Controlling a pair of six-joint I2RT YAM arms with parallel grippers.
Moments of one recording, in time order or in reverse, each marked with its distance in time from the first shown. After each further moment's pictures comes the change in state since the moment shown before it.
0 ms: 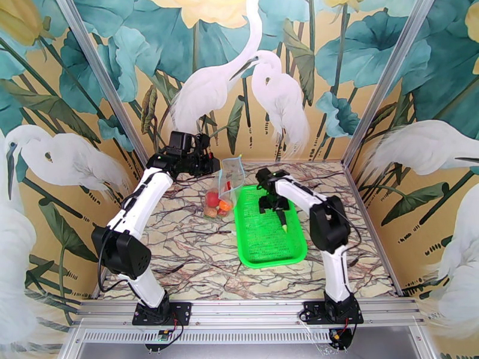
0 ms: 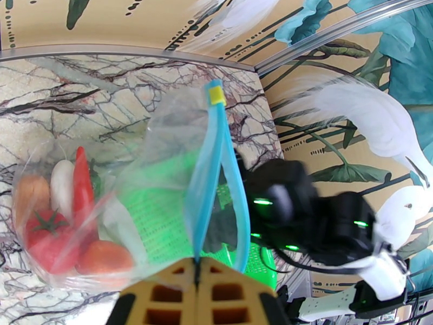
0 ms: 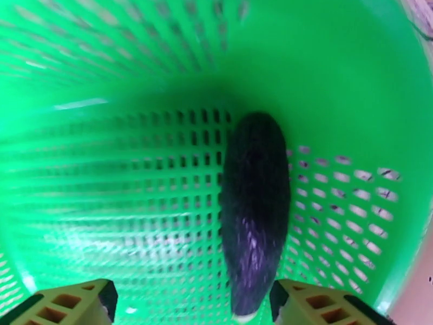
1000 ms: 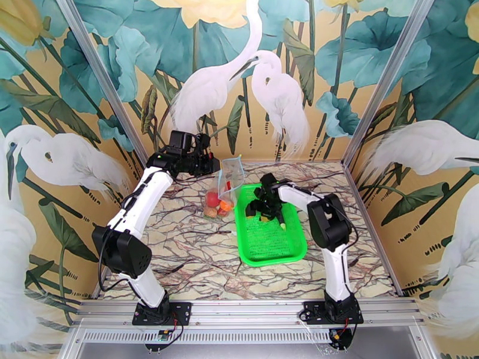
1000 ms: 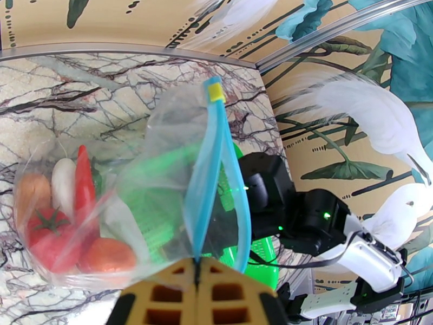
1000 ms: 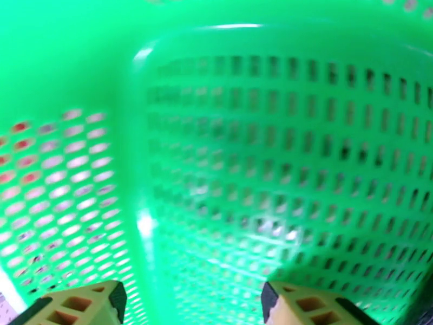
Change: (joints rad) left arm 0.000 0.009 0.021 -0.027 0.000 0.016; right arm -0.052 -0.079 -0.207 0.357 -0.703 -0.032
